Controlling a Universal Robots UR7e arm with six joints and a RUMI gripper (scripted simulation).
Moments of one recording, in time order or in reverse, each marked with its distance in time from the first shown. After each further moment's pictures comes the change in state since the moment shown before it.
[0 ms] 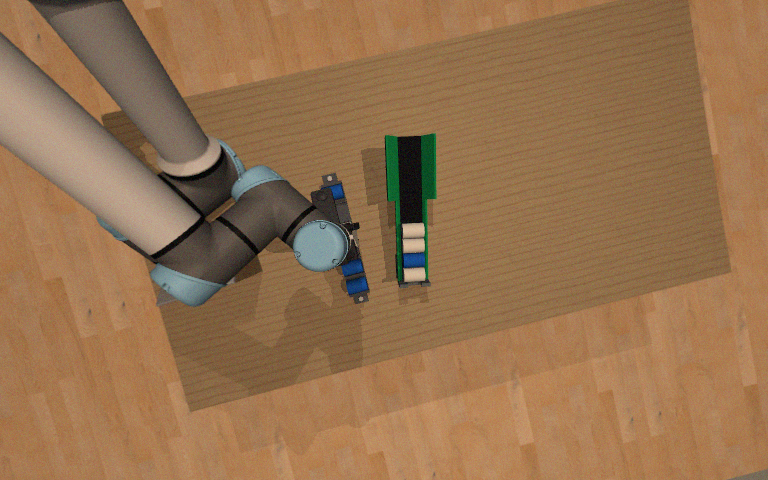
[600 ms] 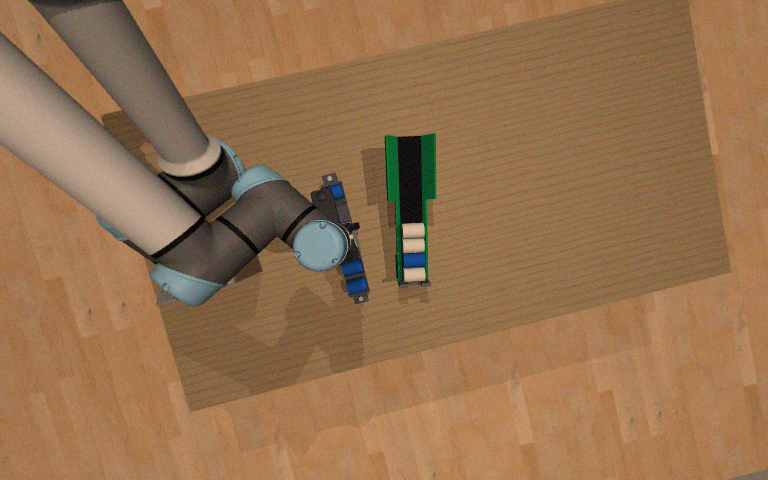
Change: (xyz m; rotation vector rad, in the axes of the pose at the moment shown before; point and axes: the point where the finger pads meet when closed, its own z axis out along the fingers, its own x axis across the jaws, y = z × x) arm 0.000 0.000 0.000 -0.001 0.001 0.000
